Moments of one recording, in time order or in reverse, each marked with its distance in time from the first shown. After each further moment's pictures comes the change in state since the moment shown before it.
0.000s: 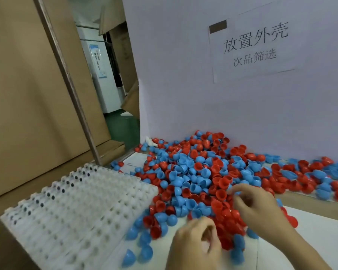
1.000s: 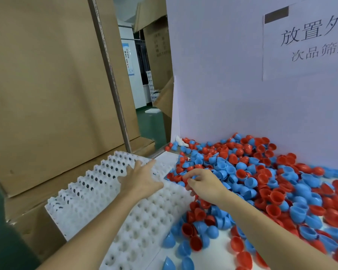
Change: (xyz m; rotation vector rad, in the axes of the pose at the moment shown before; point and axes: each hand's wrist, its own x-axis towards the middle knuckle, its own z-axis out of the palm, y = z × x) left_hand 0.141 -0.146 -0.134 0.634 -0.216 -0.489; right_hand 0.108 -0.105 0.159 0.203 -0.429 0.034
